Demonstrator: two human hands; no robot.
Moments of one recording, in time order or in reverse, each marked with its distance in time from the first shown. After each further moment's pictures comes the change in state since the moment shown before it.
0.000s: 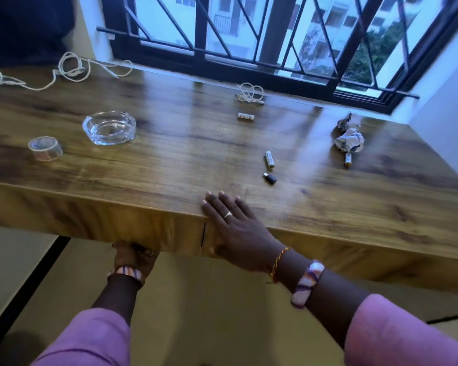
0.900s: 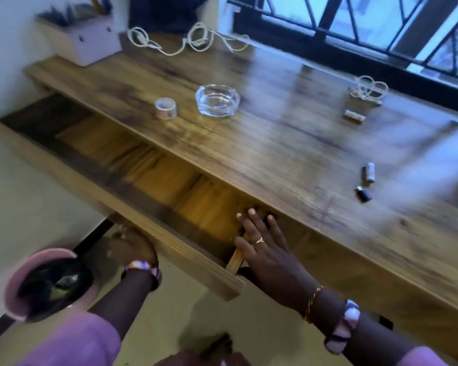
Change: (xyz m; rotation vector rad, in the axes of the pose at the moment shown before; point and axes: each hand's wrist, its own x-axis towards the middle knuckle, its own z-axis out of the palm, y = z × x) left_hand -0.186 0.065 -0.012 0.675 0.958 0.340; right_hand 0.002 -0.039 0.055 -0.141 0.290 -0.387
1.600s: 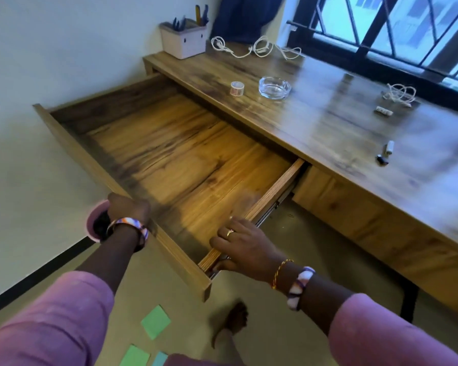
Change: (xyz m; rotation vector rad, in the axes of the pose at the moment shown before) left_hand -0.021 -0.083 -0.190 0.065 0.001 -0.002; right_hand -0.045 -0.161 -0.040 0.145 0.024 -0.455
